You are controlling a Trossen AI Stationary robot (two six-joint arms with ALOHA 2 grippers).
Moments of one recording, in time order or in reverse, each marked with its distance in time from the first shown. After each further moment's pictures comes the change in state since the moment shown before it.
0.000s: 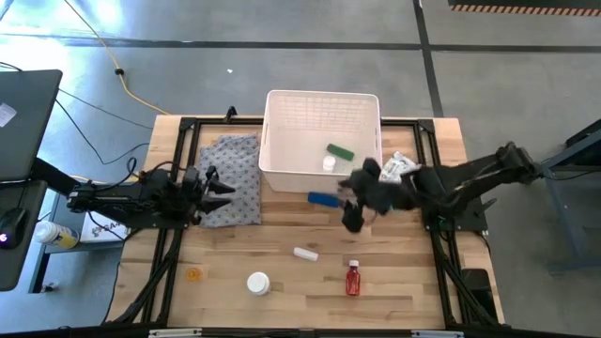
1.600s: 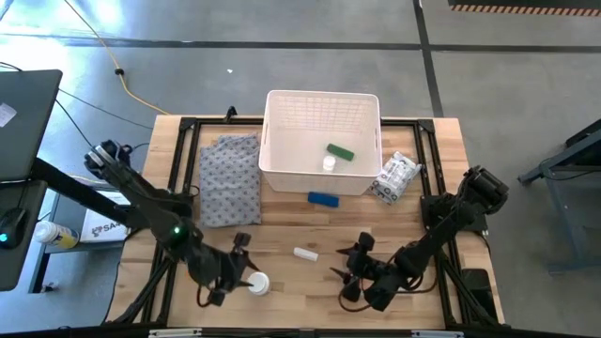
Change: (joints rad) left arm -0.751 1.314 0.932 -0.487 -0.431 0.109; right arm 0.458 0.414 -0.325 0.528 0.344 0.322
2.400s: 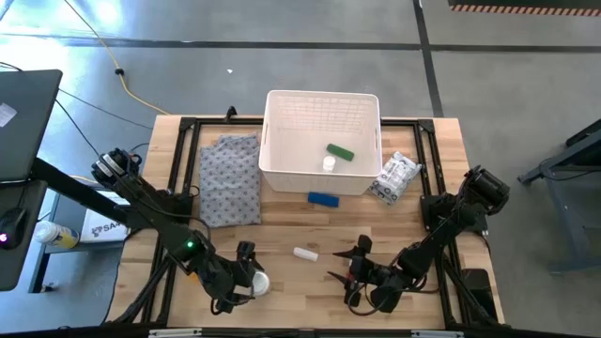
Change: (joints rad) left arm -0.014 0.139 0.003 0.006 0.024 -0.155; right arm 0.026 -0.001 -0.035 0.216 0.080 -0.185
